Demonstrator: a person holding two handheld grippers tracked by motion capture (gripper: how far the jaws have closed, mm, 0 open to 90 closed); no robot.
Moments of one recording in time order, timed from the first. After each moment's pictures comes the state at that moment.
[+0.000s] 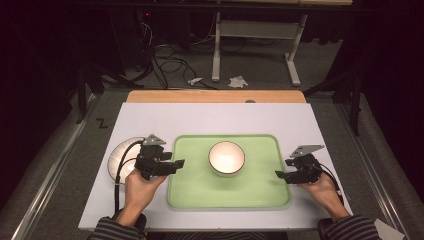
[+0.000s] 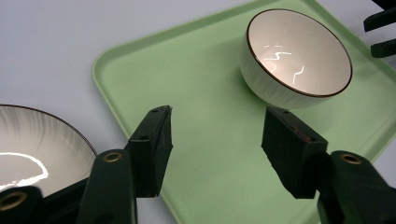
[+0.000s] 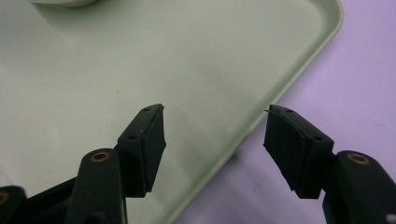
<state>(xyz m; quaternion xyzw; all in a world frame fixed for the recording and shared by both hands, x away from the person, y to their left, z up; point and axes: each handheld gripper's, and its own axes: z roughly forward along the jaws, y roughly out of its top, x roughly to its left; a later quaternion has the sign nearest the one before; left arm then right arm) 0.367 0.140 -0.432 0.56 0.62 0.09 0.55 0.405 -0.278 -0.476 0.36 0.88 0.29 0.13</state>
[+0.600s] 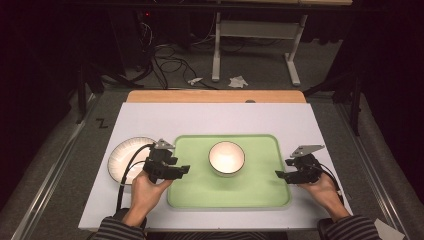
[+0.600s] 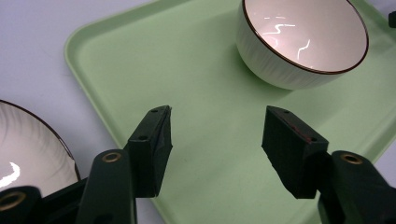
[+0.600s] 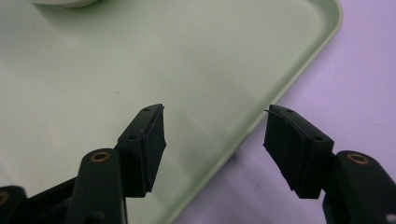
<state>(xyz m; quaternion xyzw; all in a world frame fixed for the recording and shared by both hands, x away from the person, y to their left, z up) 0.367 0.122 -0.452 0.59 0.62 0.09 0.51 0.405 -0.279 -0.475 0.35 0.88 0.29 0.13</state>
